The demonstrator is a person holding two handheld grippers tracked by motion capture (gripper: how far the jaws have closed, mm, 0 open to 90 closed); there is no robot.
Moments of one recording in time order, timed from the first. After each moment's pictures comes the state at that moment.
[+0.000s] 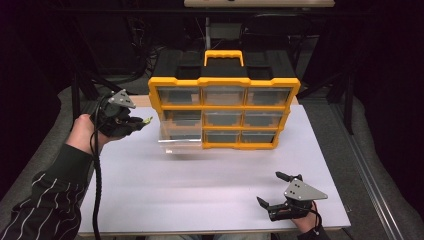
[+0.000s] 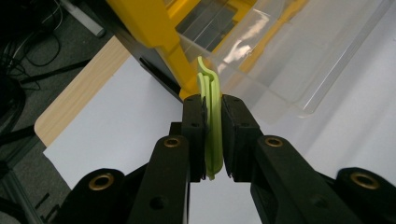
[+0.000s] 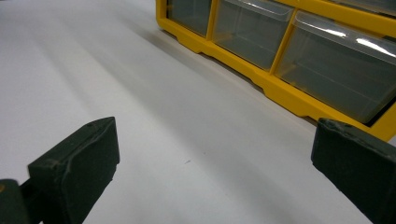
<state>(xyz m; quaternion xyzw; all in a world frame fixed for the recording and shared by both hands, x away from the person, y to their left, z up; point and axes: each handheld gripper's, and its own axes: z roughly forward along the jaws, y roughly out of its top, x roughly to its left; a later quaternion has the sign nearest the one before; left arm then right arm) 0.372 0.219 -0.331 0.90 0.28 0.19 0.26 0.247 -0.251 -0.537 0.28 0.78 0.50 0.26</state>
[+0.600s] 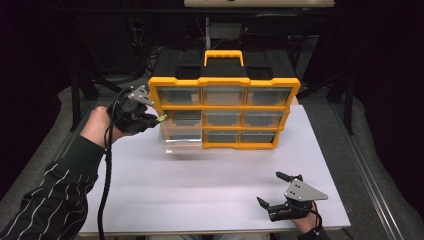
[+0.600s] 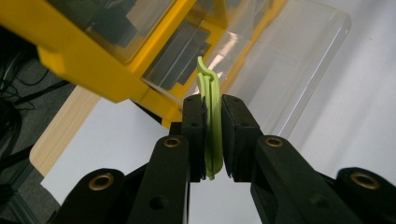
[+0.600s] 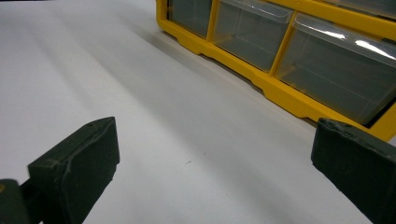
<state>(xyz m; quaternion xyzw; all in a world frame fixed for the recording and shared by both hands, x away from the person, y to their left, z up) 0.378 0.181 -0.322 0.92 0.23 0.18 0.25 0.246 -0.251 -0.536 0.28 0.78 0.50 0.26</state>
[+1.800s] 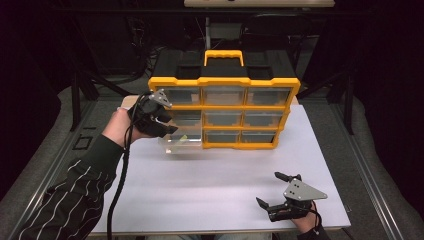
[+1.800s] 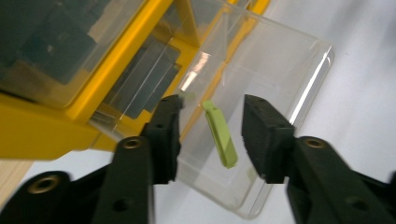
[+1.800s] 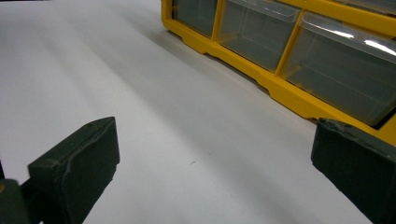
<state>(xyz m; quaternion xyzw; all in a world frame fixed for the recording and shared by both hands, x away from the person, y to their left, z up) 0.390 0.157 -0.337 0.92 0.23 0.15 0.27 0.247 -0.251 -0.536 0.27 0.78 0.50 0.25</state>
